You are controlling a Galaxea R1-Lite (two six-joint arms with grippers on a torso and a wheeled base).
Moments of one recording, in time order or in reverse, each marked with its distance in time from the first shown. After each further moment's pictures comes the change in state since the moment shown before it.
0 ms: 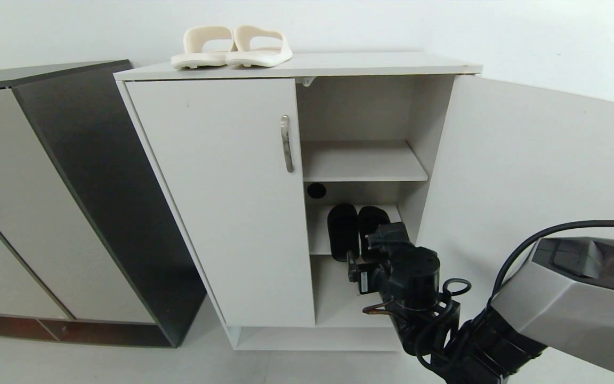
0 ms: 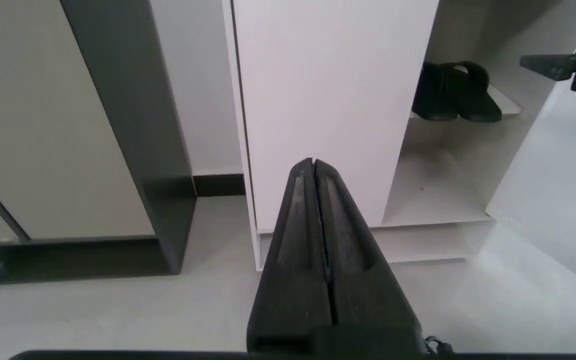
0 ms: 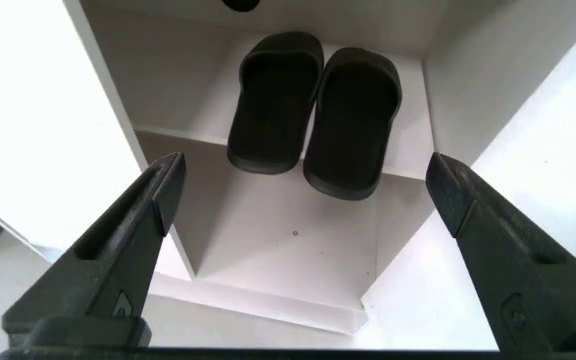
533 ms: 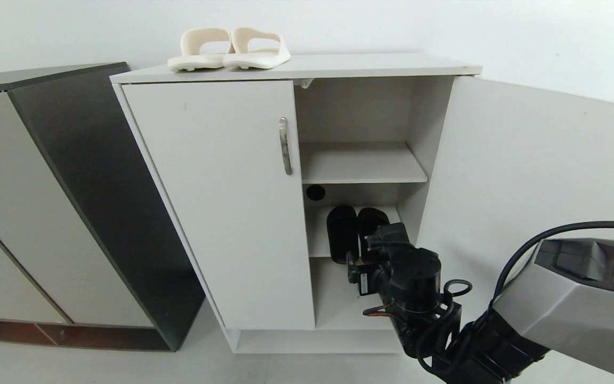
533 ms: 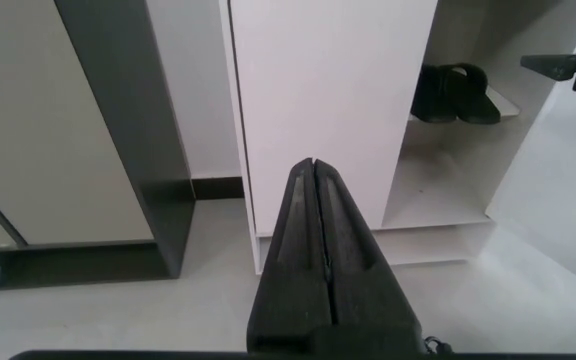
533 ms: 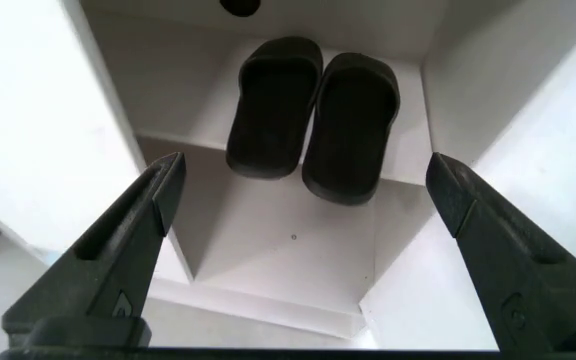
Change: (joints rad) left arm 0.000 0.000 0.000 0.000 0.000 0.000; right arm 0.000 -0.002 0.008 -0.006 -0.001 -0.007
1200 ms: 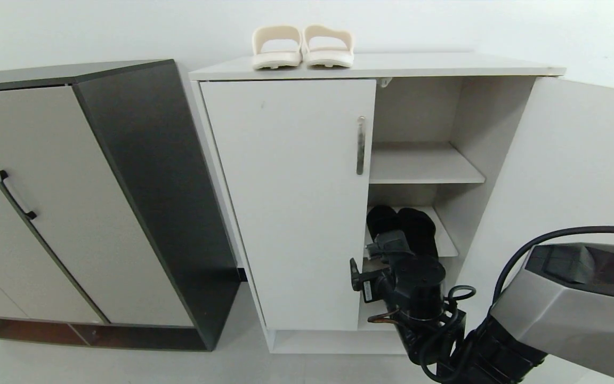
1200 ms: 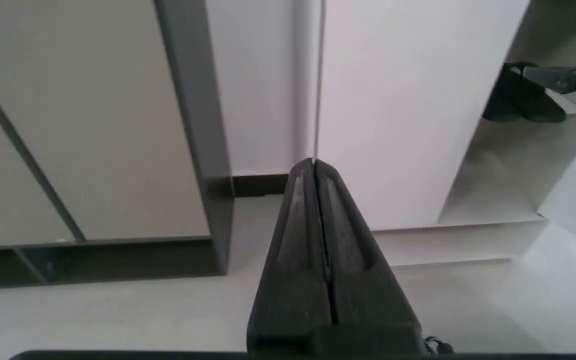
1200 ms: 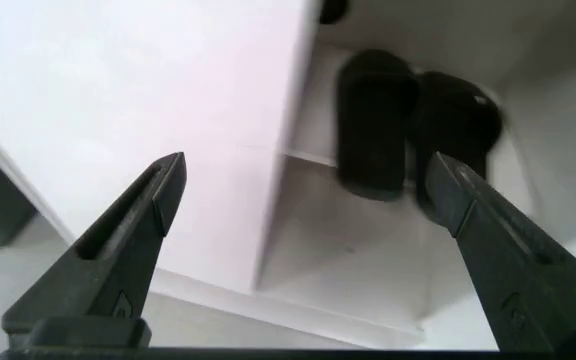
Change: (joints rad) left arm 0.000 0.000 0.000 0.000 0.000 0.000; right arm 0.000 0.012 0.050 -0.062 0.016 -0.071
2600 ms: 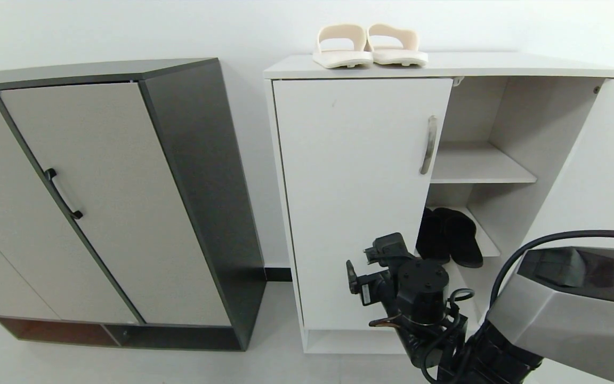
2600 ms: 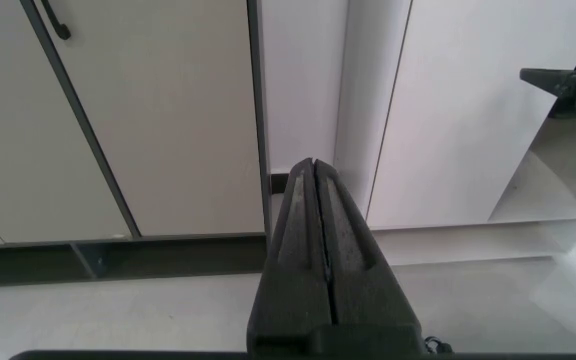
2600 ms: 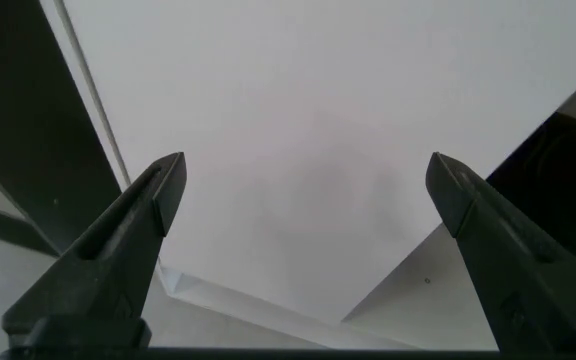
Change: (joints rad) left arm 0.000 0.001 0.000 0.000 0.000 -0.001; right arm 0.001 0.014 0.020 -0.064 0.044 -0.022
